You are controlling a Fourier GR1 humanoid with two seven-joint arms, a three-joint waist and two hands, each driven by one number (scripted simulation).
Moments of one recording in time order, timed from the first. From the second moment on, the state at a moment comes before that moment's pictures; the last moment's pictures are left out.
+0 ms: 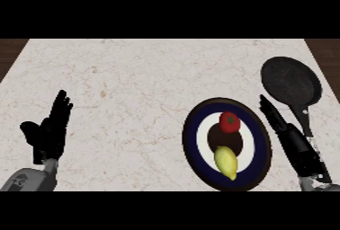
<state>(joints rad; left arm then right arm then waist) -0.13 0.45 -0.25 -1.31 0.41 0.43 -0.11 -0.03 -0.50 0.31 -1.61 -0.13 -0.13 -0.02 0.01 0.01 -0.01</state>
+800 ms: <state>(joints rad) -0.13 0.35 -0.41 -1.49 0.35 0.33 -0.20 0.05 -0.66 0.20 -1.67 -0.04 0.16 -0.96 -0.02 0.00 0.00</state>
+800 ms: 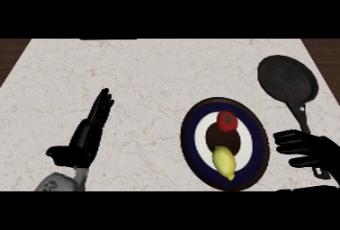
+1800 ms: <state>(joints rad) -0.10 0.32 -0.40 -1.55 0.30 0.30 -0.17 0.10 -0.71 0.32 -1.86 0.73 -0.04 -0.65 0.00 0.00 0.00</state>
